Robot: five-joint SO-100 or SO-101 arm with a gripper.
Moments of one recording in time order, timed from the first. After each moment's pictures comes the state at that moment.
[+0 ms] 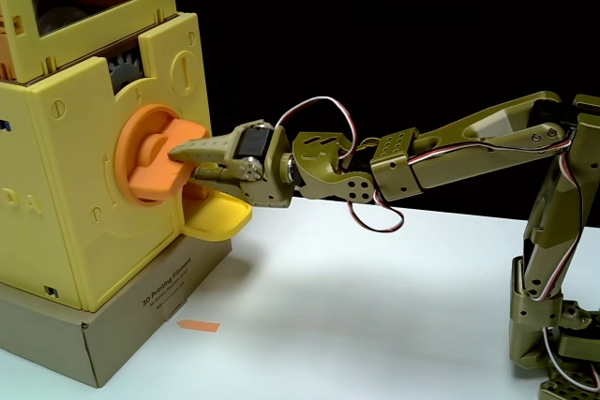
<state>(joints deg) 7.6 103.6 125.6 -22.1 -7.7</state>
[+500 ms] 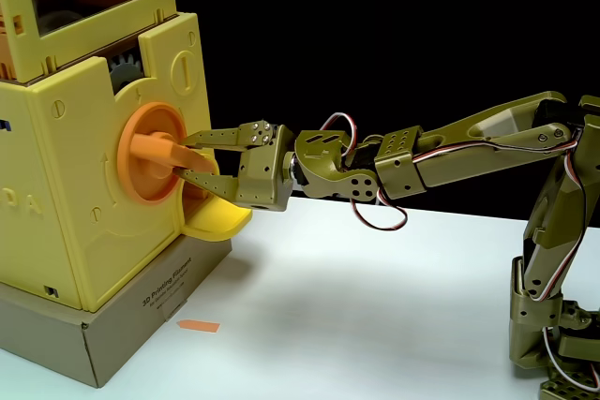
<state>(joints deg) 8.1 105.6 126.1 -19.8 54.2</state>
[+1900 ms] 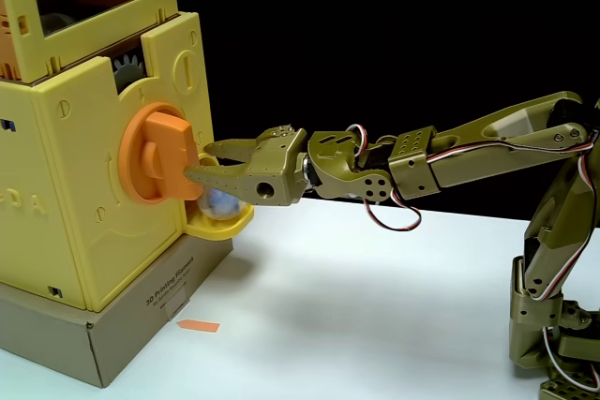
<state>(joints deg) 8.4 109.8 131.1 -19.5 93.4</state>
